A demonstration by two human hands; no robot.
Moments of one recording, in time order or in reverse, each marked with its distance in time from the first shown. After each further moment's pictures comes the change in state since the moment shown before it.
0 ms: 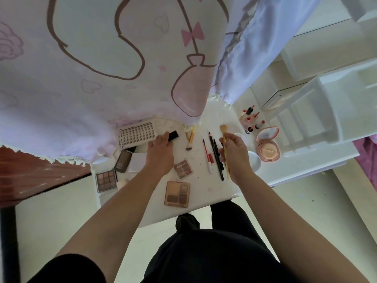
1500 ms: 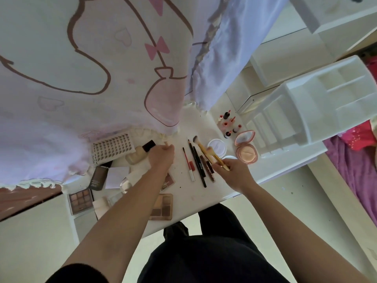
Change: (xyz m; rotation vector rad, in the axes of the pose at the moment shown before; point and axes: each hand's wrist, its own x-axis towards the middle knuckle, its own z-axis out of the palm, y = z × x) left_hand 0.041 0.069 -0.024 -1.330 0.003 -0.623; right_hand 0.012 0.014 -0.078 -0.933 -0.104 -0.229
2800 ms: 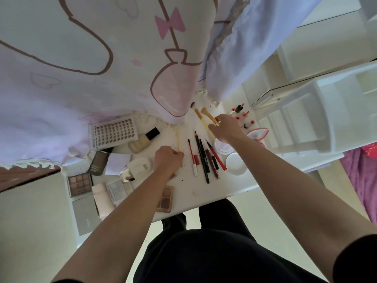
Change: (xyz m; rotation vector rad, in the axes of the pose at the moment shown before) left_hand -0.013 -0.021 0.004 0.425 -0.128 0.022; right_hand 0.127 -0.061 0.001 -0.292 -0.037 0.021
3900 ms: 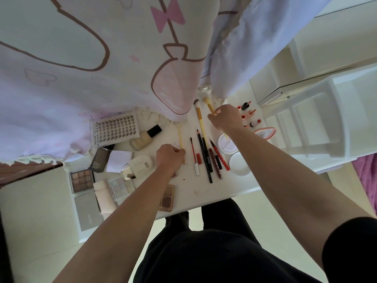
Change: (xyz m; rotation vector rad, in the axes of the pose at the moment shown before) left_hand 0.004 0.003 0.003 -0.045 0.025 -0.048; right_hand 0.033 -0.013 0.005 0.025 0.049 0.063
